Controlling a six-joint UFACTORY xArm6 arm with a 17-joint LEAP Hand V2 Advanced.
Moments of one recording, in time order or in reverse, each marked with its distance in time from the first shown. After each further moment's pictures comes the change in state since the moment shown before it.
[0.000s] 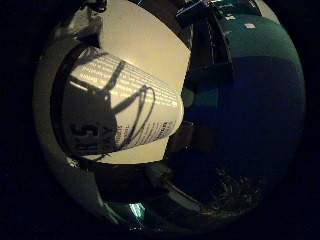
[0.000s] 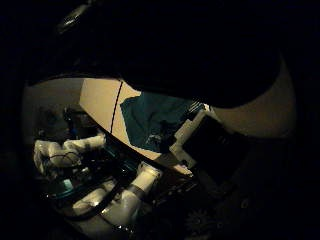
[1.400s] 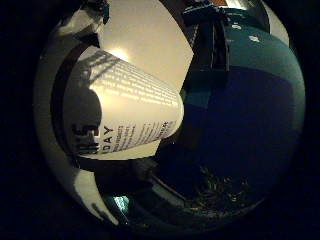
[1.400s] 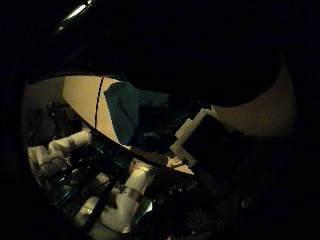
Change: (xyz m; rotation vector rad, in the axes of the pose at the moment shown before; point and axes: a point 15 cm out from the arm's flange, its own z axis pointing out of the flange) arm -0.040 -0.017 0.016 -0.071 0.087 -0.058
